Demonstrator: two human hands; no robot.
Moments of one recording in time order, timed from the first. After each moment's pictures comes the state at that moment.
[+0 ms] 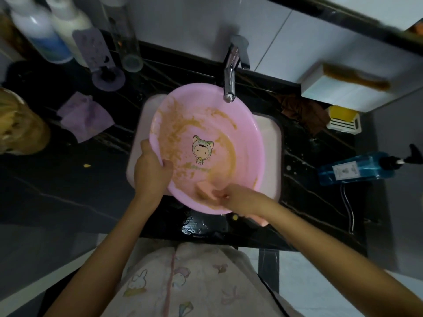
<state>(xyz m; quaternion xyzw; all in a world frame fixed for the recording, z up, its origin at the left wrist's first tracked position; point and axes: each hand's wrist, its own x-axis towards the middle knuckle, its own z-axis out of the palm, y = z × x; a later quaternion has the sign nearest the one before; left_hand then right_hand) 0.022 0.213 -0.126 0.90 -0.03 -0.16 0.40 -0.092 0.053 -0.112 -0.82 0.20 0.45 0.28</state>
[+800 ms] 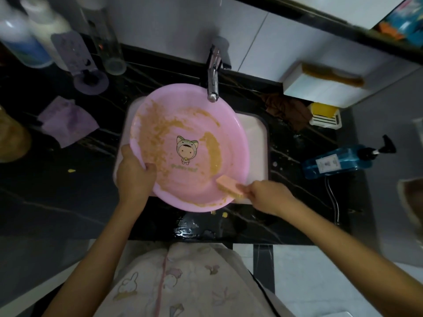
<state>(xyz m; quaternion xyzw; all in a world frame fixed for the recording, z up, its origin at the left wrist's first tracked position) 0.021 0.221 -0.135 0.91 -0.02 -0.15 0.39 -0.142 -0.007 -0.093 -0.90 0.17 0.40 0.04</state>
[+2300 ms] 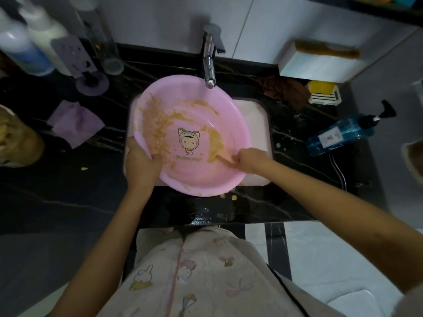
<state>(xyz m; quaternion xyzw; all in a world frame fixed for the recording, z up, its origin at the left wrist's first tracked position) 0.024 0.231 -0.134 0.90 -0.05 -0.17 0.41 -0.092 0.009 -0.127 -0.88 0.26 0.38 0.10</state>
